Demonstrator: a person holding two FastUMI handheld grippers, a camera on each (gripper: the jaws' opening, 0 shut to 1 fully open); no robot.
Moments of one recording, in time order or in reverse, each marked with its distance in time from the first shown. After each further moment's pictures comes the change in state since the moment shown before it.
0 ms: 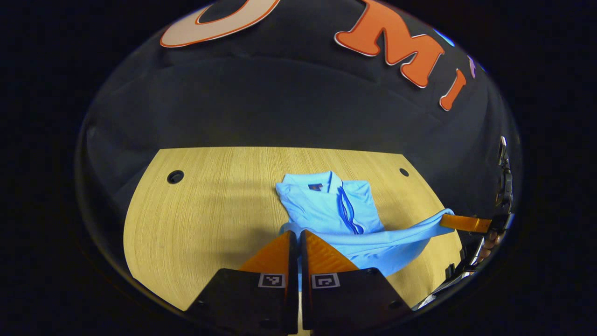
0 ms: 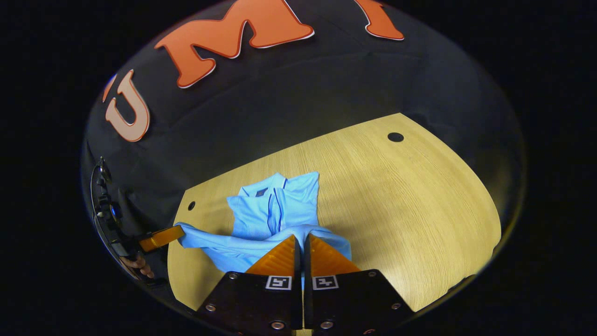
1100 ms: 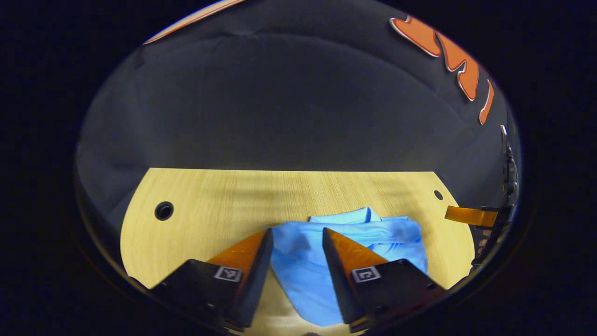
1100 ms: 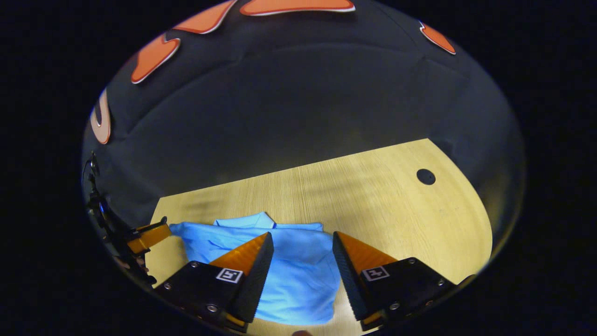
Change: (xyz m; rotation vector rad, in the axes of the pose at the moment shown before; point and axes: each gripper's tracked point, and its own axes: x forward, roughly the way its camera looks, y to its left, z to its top) left arm 0.096 0.044 0.061 0.010 -0.032 0.108; right arm 0.122 0.008 0.082 -0.132 -0.027 -0.049
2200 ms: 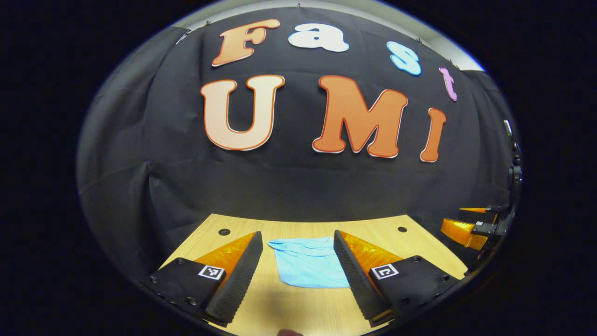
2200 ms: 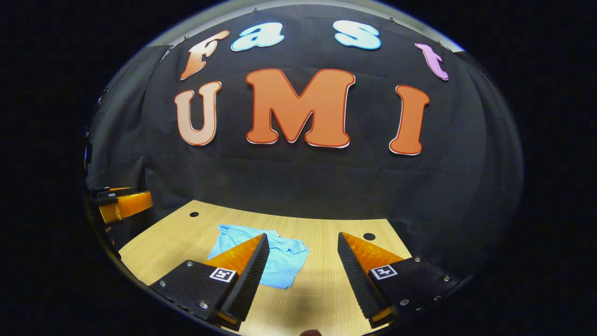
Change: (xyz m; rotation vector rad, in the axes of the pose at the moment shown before) left arm -0.360 -0.093 -0.020 0.009 -0.532 0.132; right arm -0.318 -0.026 -0.023 -0.285 -0.512 0.051
